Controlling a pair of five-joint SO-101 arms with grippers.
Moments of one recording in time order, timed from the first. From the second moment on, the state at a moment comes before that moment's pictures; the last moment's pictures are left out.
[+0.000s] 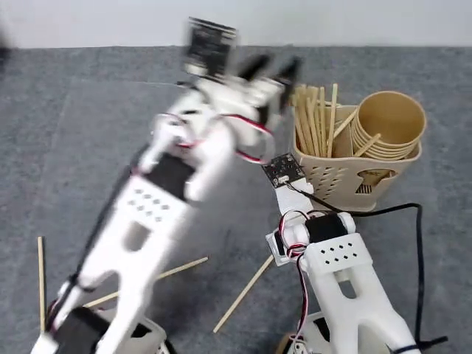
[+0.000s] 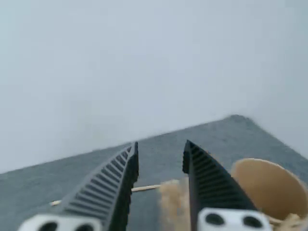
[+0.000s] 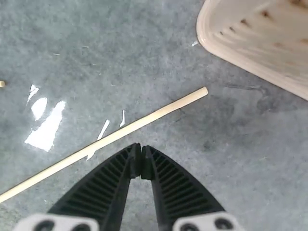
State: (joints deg) left arm 25.4 -17.3 9.2 31.3 18.5; right arm -18.4 -39.5 56.1 68.3 5.7
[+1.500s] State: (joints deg) left arm -2.1 65.9 -66.2 84.4 -31.6; right arm -18.5 -39.5 56.1 68.3 5.7
